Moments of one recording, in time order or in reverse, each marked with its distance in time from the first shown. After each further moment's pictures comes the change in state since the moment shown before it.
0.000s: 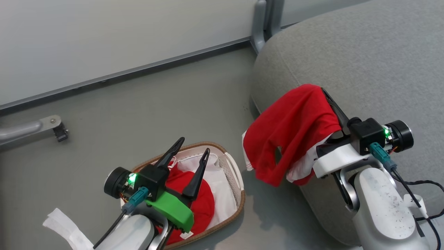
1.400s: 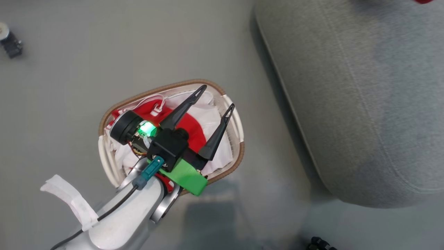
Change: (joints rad) left arm -0.215 -0.007 -0.037 -0.099 0.132 -0.023 0.011; right arm -0.846 -0.343 -0.293 0.416 -0.176 0.000 0.041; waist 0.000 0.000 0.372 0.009
